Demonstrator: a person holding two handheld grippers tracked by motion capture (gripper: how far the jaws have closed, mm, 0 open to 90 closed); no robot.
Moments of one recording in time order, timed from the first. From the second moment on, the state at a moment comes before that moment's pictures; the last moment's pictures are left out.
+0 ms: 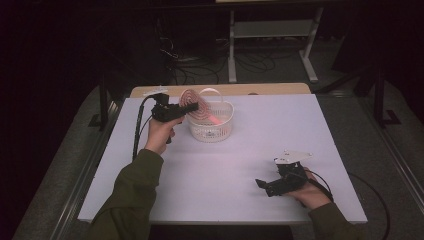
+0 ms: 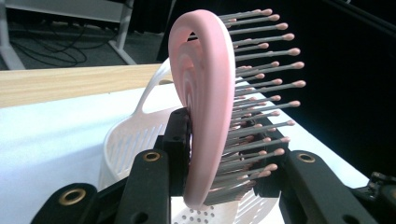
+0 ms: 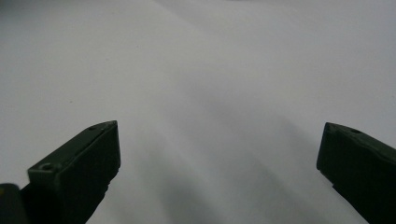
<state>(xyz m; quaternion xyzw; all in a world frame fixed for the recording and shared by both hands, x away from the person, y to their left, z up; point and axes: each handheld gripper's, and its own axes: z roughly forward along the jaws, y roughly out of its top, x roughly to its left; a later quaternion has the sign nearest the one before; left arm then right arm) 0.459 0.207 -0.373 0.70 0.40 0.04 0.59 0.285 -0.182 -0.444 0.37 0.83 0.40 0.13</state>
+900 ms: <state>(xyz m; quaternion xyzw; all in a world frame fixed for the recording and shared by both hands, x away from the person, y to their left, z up) 0.463 0.215 -0.383 0.70 0.42 0.05 0.58 0.285 -0.183 -0.443 0.37 0.83 0.40 0.13</state>
